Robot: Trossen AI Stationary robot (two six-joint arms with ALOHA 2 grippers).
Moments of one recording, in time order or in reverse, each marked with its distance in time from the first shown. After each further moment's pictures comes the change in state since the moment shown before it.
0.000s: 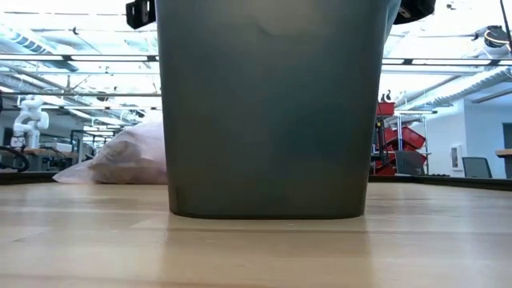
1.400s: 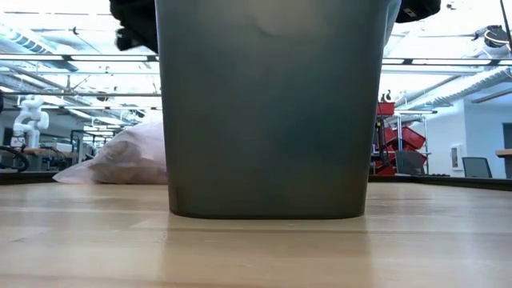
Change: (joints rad) left arm 0.035 0.079 -0.002 -0.230 -0.083 0.058; right arm 0.004 -0.005 0.000 -0.087 0.013 -0.051
